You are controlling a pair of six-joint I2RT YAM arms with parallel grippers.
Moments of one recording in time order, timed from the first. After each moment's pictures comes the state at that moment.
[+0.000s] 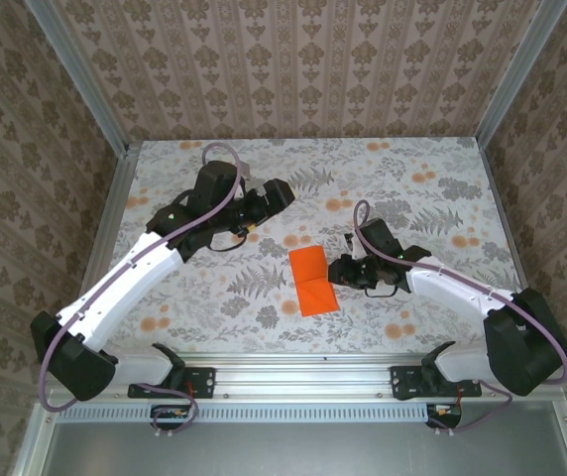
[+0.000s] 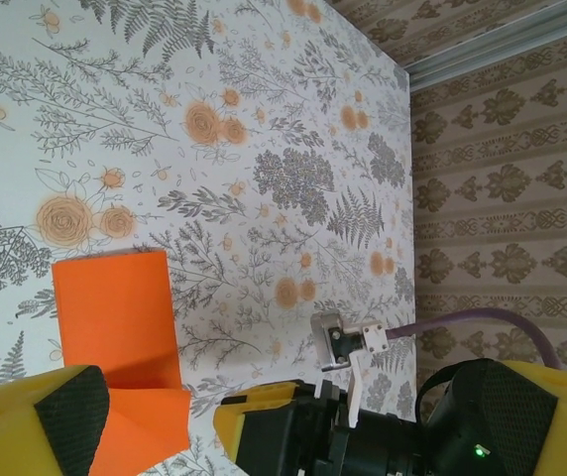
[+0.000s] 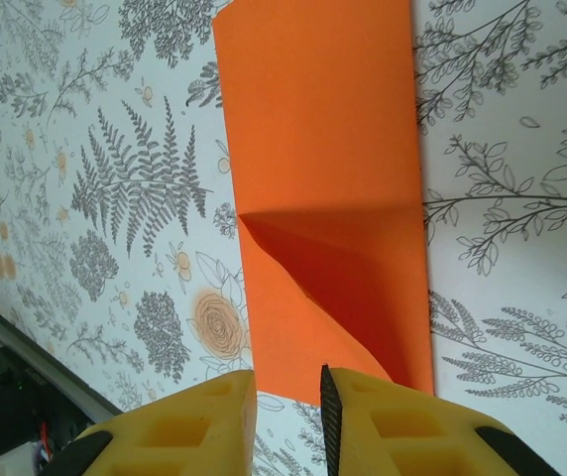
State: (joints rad) left arm -0.69 1.28 1.29 -0.60 0.18 -0.99; right arm 0.50 1.32 0.72 -0.38 -0.37 0.68
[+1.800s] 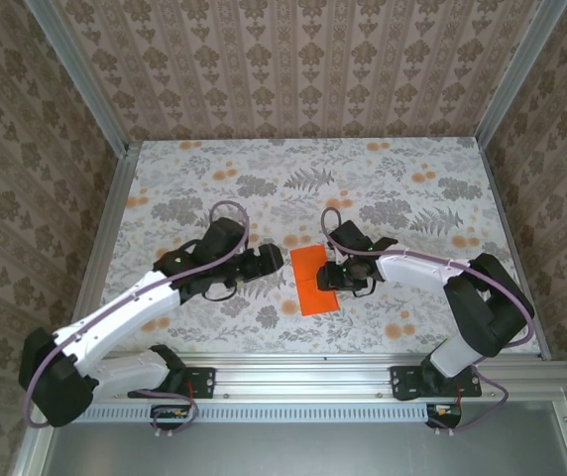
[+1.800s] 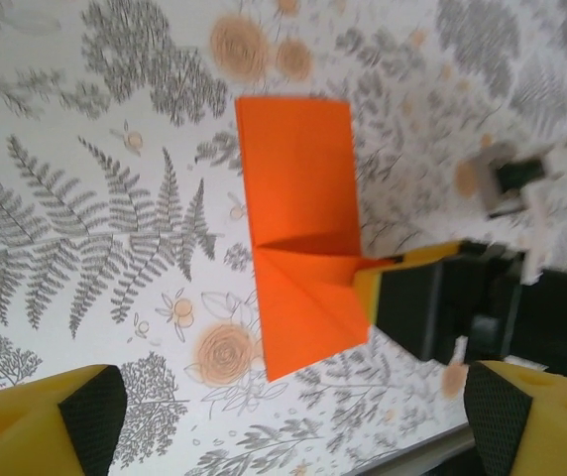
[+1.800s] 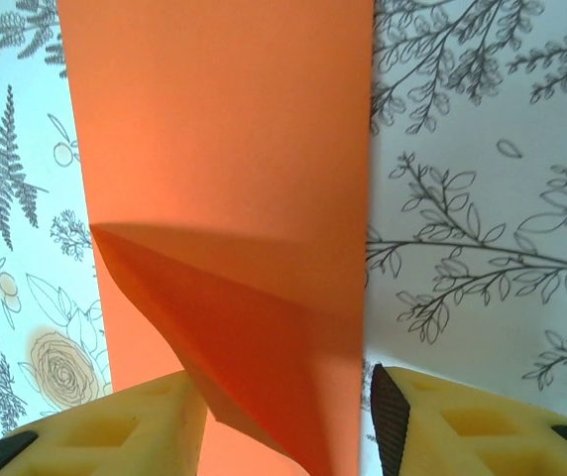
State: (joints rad) left arm -0.80 1.12 0.84 -0.57 0.12 -0.93; right arm 0.59 1.57 0.84 -0.46 -0.20 0.56
